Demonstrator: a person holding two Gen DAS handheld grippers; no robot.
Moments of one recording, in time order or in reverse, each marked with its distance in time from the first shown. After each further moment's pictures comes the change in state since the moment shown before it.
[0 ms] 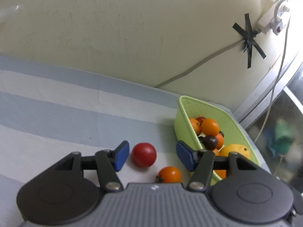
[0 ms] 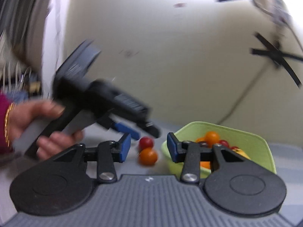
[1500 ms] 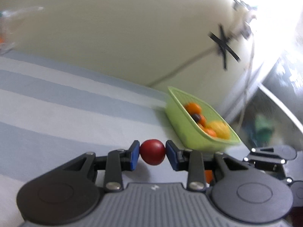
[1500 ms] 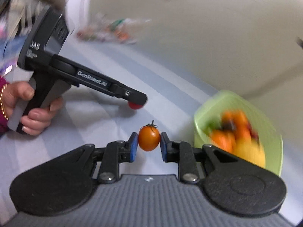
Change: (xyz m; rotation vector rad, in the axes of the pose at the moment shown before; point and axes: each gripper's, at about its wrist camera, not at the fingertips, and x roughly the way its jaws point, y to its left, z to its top) left arm -0.078 0.026 -0.054 0.059 -0.079 -0.132; right arm -0.010 0.005 0.027 -0.073 0.415 0.122
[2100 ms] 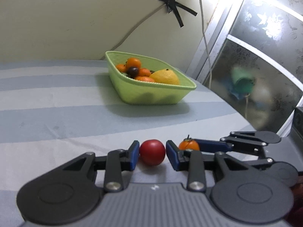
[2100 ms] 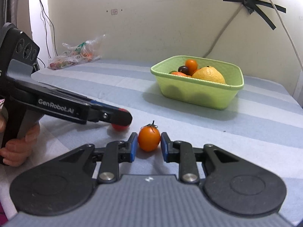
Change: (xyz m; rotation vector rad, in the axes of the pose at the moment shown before) left arm 0.009 -0.096 -0.062 0.213 0.121 -0.012; right arm -0.047 -0.001 -0.094 0.287 -0.129 -0.109
